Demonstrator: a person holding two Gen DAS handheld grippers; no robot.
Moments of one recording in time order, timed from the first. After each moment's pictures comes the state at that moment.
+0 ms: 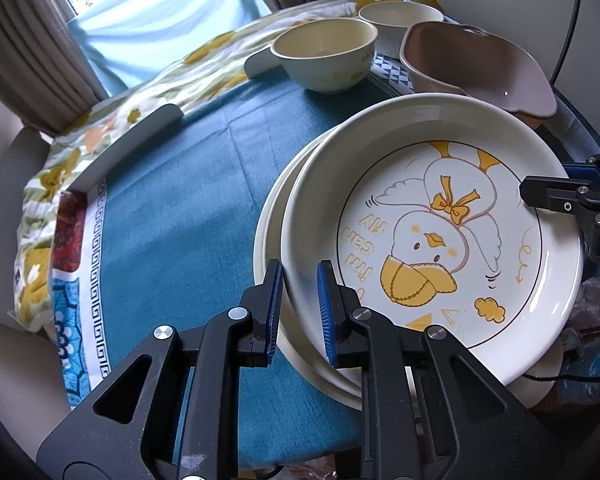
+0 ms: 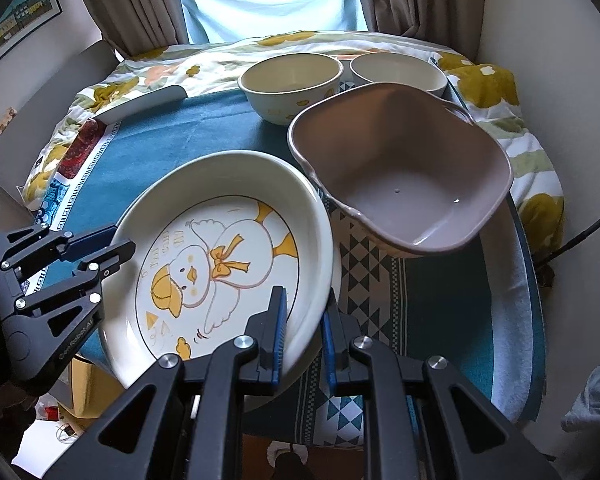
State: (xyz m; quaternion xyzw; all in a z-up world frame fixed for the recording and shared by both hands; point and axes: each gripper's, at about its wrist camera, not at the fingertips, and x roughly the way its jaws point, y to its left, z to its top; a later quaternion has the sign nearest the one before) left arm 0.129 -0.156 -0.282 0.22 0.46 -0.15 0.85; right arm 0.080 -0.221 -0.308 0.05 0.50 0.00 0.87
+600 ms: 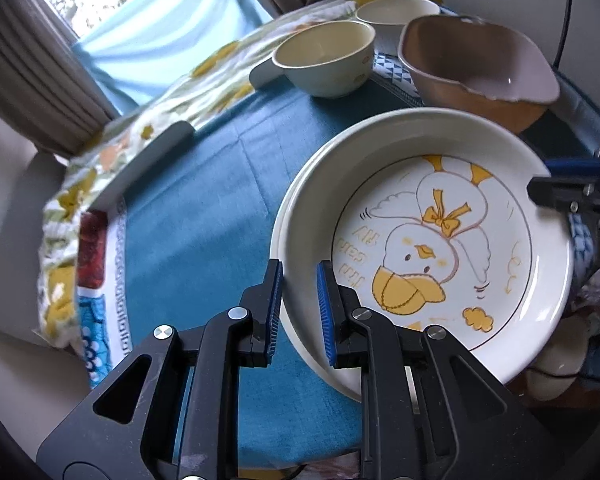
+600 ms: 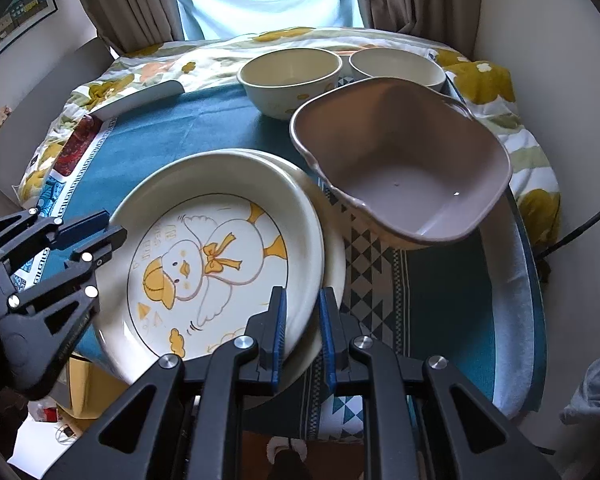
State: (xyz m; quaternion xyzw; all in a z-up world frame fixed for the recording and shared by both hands) left arm 0.128 -0.162 -0.274 0.27 0.44 -0.14 0.85; right arm 0.080 -0.216 -0.309 0.05 0.50 -0.01 0.86
